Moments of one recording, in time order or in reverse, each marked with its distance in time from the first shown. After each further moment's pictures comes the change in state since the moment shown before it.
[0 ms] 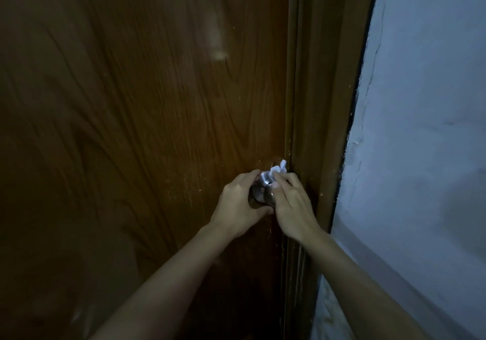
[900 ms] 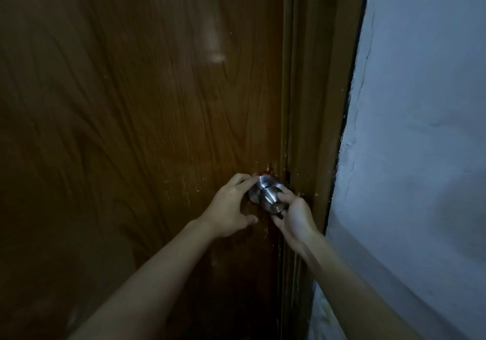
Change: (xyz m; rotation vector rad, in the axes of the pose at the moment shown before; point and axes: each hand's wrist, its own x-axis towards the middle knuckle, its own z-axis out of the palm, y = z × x) left_hand 0.001 -0.008 -0.015 0.106 -0.230 0.032; right_hand -0.018 -0.051 -0.029 1.225 -0.100 0.719
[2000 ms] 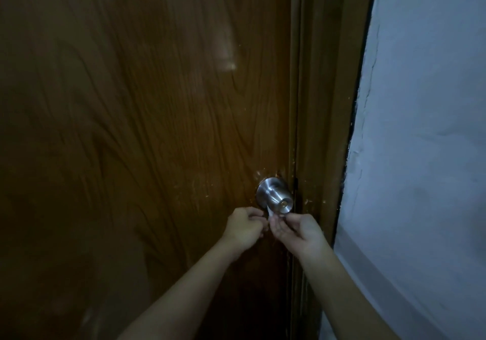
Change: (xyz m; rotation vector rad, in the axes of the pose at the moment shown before) left_hand -0.005 0.012 0.037 -0.683 0.040 -0.591; right_hand -0.007 0.002 0.003 0.661 0.189 0.322
